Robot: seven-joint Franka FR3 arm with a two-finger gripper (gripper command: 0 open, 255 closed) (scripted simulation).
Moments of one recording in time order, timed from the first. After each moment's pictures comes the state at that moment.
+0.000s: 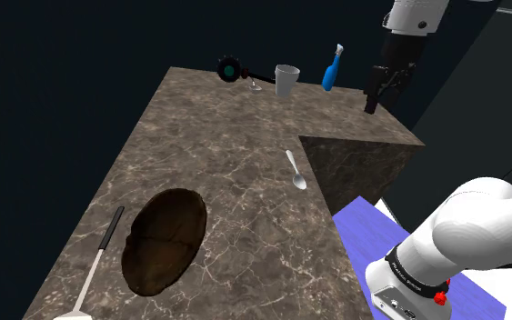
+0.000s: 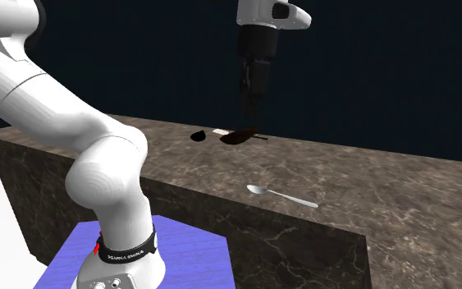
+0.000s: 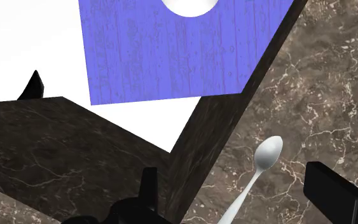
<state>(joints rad) -0.01 -0.76 -0.02 -2.32 -0.05 1.44 0.04</state>
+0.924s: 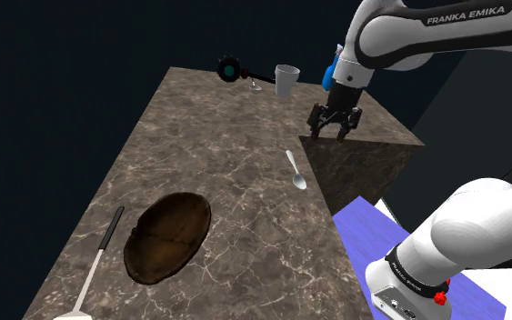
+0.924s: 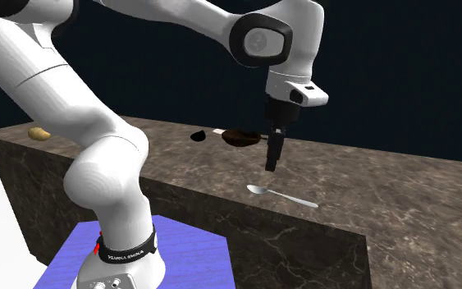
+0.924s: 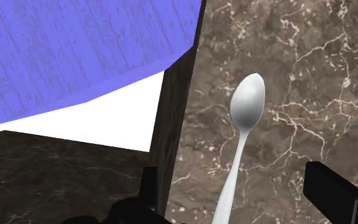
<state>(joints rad) -0.04 -0.55 0.02 -2.52 0.13 1.88 0.30</state>
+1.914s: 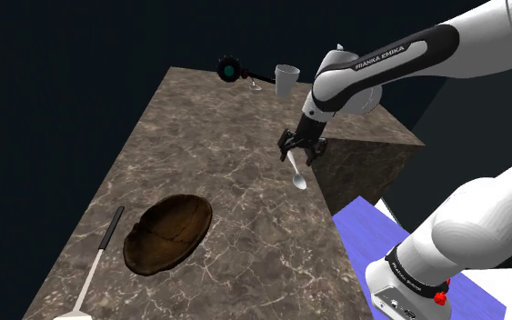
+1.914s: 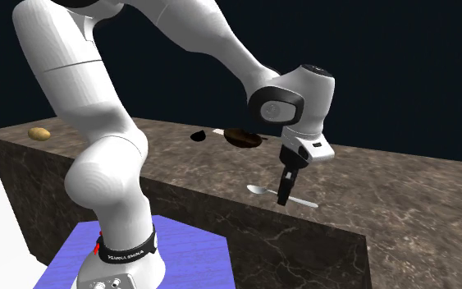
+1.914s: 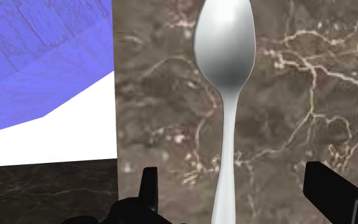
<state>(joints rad) -0.02 -0.24 0.05 -2.59 0.29 2.29 0.39</state>
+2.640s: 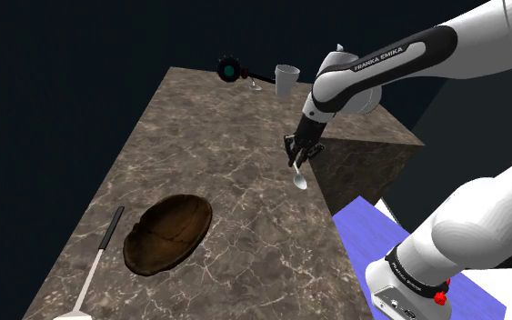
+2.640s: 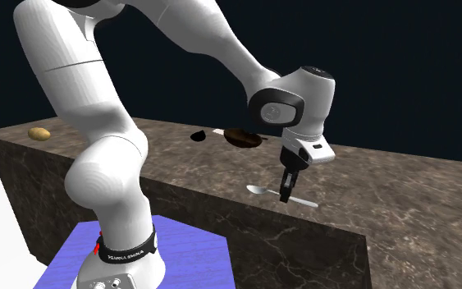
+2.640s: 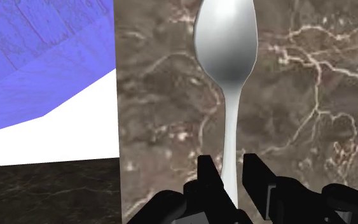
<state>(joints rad) -0.02 -0.23 0.04 -2.59 0.29 2.30 0.39</state>
